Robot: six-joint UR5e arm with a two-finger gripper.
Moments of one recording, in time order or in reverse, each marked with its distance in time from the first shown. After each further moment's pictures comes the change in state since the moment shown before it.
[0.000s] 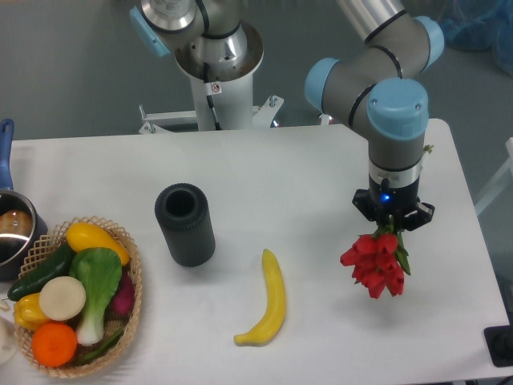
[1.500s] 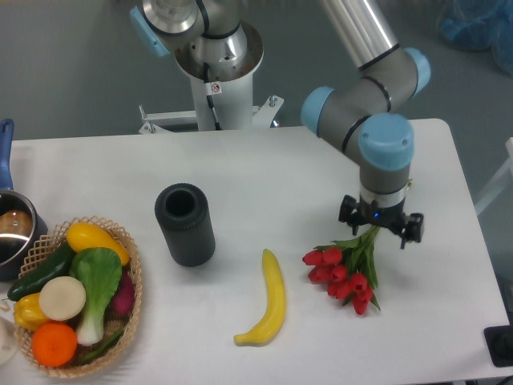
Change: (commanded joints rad) arm 0.078 0.007 -0.083 0.106 -0.009 0.000
